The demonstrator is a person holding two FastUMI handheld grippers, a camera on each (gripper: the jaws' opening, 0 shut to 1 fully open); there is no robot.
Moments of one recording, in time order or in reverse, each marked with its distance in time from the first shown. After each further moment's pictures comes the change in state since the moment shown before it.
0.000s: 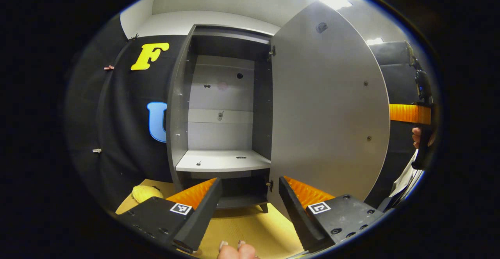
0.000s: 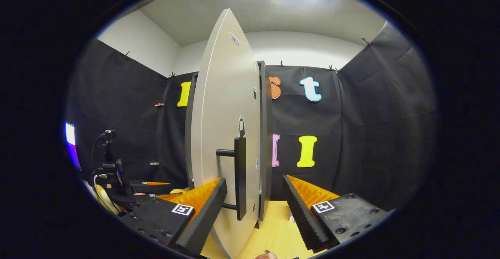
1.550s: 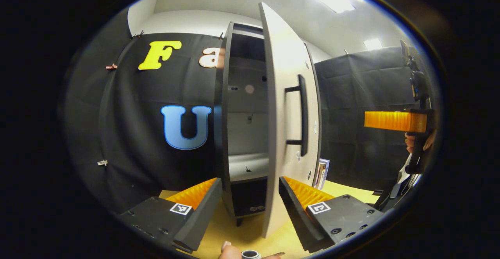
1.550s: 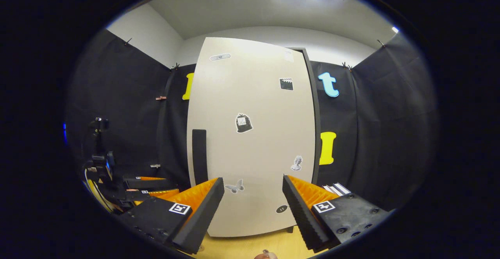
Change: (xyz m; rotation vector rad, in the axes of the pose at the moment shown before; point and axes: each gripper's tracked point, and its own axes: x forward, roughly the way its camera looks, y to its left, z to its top) left arm -0.023 0.179 0.014 0.023 -0.006 0.000; right arm 0.184 0.389 -0.143 -0.012 0.034 -0.024
